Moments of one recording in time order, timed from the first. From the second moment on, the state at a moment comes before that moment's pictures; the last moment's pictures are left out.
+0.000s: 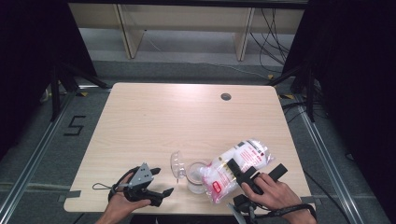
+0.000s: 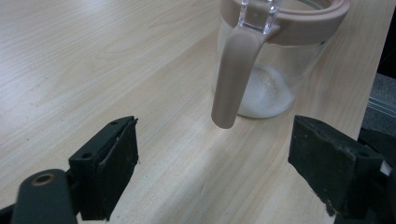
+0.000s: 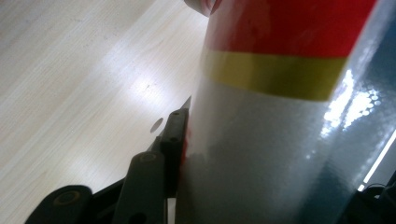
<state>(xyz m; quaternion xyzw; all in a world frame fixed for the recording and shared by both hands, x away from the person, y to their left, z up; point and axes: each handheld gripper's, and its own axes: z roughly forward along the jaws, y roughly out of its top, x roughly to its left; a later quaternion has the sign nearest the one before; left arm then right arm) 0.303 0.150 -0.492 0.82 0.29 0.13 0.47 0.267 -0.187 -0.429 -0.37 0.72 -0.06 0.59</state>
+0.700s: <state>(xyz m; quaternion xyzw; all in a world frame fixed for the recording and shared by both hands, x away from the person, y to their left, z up) 0.304 0.152 -0.492 0.82 0.29 0.13 0.47 0.267 -0.186 -0.429 -0.37 0.72 -0.06 0.58</state>
